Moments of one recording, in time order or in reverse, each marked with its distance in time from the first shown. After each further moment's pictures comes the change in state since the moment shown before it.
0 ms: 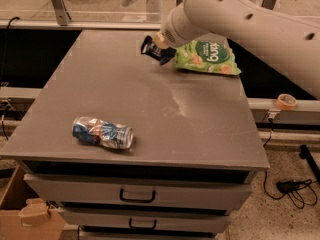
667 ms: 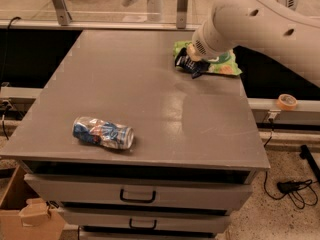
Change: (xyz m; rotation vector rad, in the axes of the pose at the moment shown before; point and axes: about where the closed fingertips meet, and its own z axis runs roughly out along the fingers) arm 0.082 -0.035 -0.064 0.154 0.171 0.098
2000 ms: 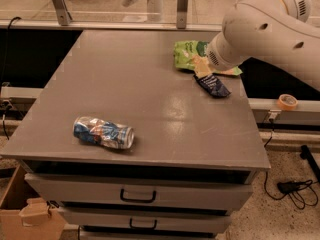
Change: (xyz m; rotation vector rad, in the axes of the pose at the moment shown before) arm 0.058 -0.020 -0.005 0.057 0.125 0.099
